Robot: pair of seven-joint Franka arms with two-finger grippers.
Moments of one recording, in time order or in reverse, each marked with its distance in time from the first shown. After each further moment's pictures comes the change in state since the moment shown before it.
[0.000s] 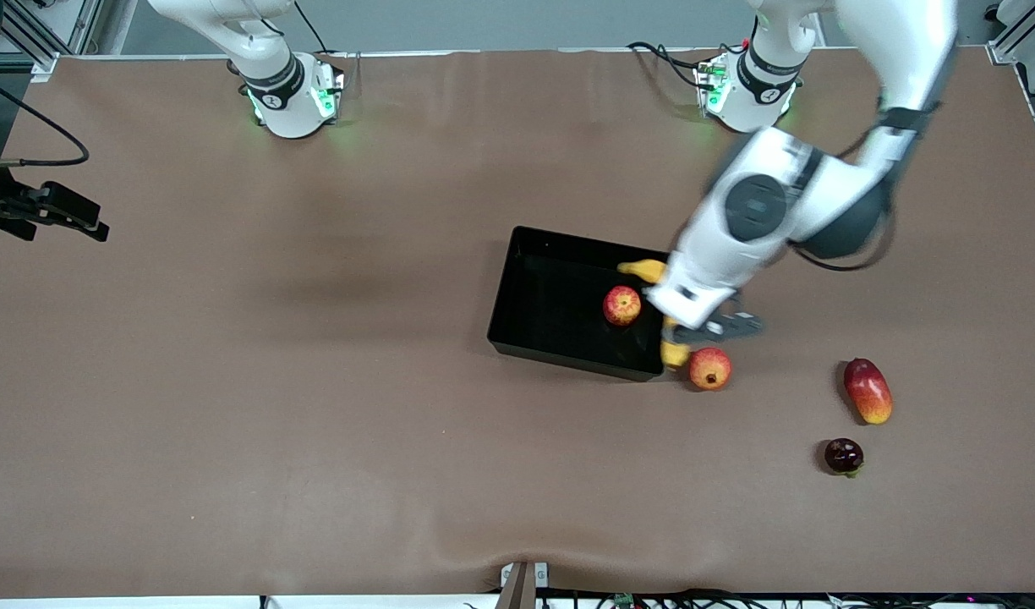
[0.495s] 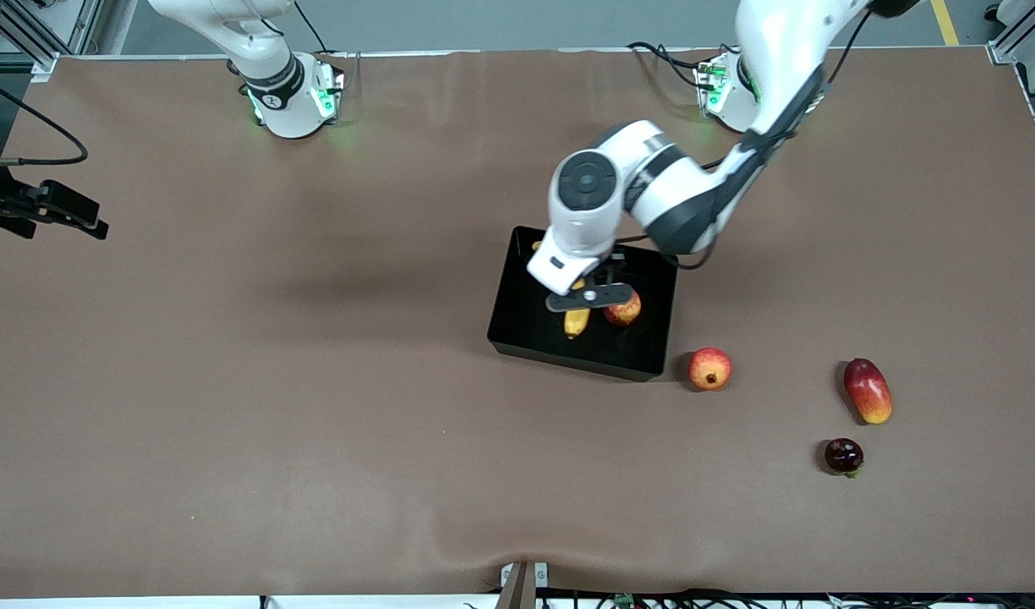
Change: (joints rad) left arm -0.243 0.201 0.003 0.104 0.145 0.007 -0.235; right arm -0.001 0.000 -0.002 0.002 0.000 -0.025 0.000
